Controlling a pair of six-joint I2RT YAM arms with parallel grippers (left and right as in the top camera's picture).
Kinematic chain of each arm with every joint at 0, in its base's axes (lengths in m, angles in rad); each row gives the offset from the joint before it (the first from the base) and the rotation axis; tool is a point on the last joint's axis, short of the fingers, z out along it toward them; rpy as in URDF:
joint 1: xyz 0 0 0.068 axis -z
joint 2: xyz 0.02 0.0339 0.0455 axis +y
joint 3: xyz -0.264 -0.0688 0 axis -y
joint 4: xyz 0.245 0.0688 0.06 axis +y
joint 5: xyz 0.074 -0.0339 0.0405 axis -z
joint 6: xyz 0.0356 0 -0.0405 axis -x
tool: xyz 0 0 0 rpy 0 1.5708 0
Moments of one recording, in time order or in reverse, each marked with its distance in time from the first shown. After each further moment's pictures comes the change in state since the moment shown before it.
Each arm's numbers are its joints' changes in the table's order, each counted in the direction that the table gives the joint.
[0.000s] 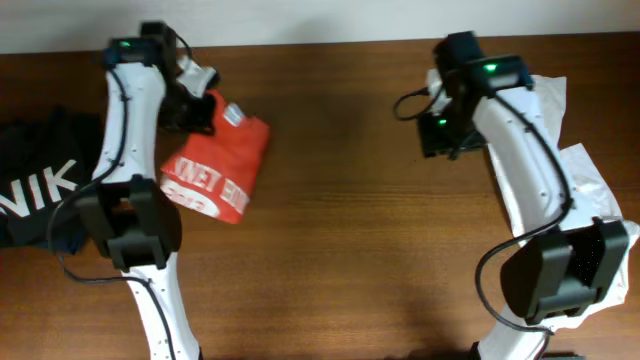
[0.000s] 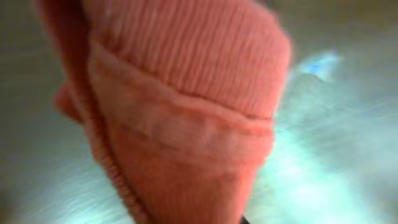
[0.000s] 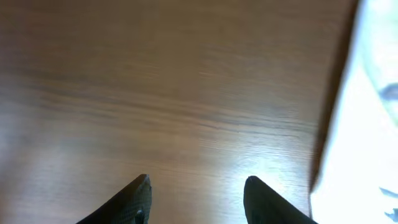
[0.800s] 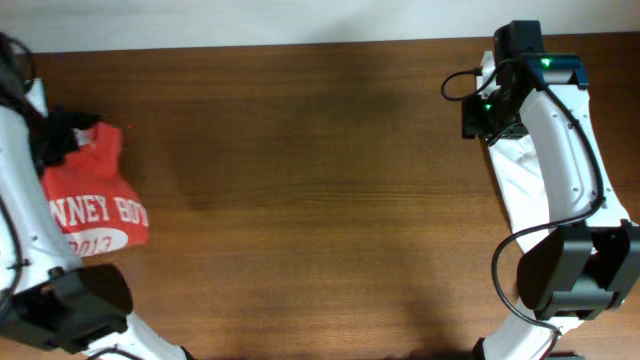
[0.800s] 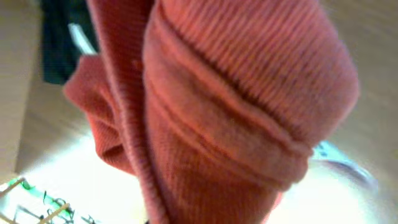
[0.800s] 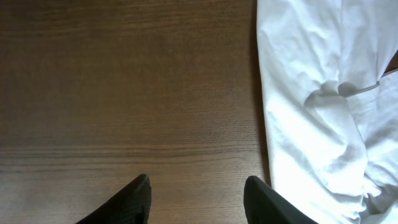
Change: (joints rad) left arm -0.354 -0.414 -0.100 0.133 -0.416 0.238; right arm 0.171 -0.002 0.000 -0.114 0.003 0.014
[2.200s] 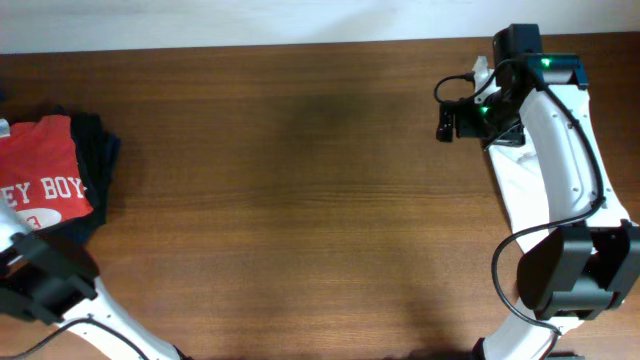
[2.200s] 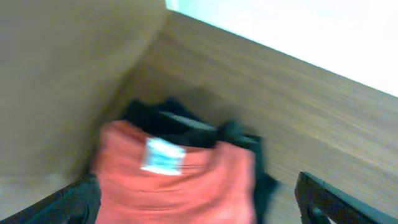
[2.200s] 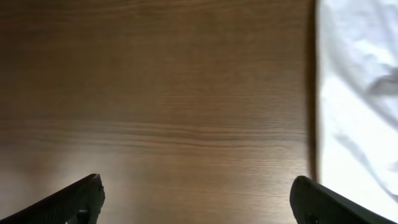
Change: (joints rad) left arm -0.198 0.282 0.246 -0.531 0.272 -0.127; right arm 0.000 0.000 0.000 0.054 -0.192 -0.009
